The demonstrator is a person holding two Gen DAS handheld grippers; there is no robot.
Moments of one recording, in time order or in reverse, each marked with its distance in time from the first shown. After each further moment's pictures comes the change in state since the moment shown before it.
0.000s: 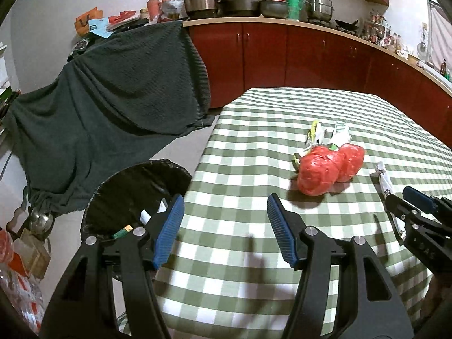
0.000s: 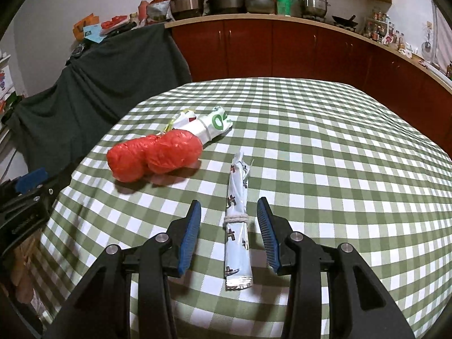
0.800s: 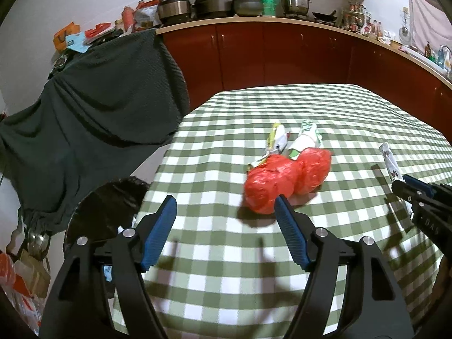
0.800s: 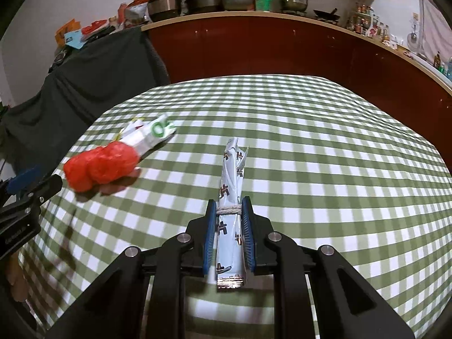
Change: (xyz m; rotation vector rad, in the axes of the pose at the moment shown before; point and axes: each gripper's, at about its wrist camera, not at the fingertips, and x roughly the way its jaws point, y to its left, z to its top) left arm 0.014 -0.056 0.014 0.097 -0.012 -0.054; right arm -0.001 -0.063 0.007 0.054 0.006 -0.068
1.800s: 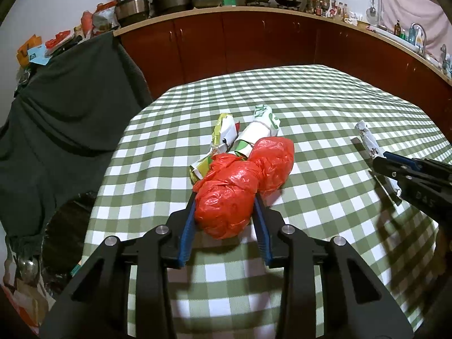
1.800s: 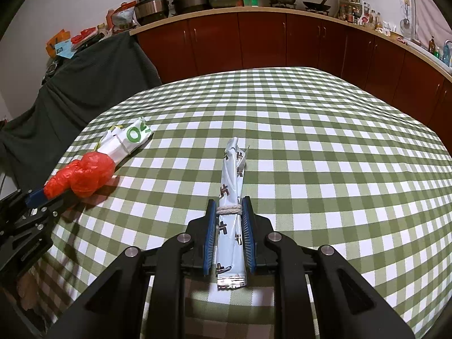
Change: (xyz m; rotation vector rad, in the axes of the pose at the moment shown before) left arm 0.023 -0.034 0.002 0.111 0.031 -0.141; right arm 0.014 -0.025 0.005 0.054 0.011 0.014
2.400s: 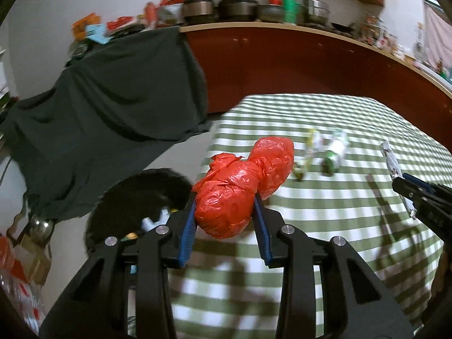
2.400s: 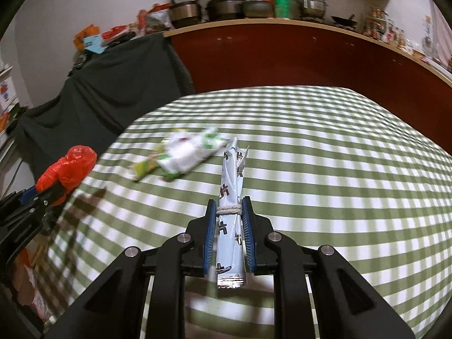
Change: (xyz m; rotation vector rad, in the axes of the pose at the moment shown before) left arm -0.063 0.090 -0.027 -0.210 -0.048 0.200; right arm -0.021 0.076 0.000 -0.092 -0.044 0.112
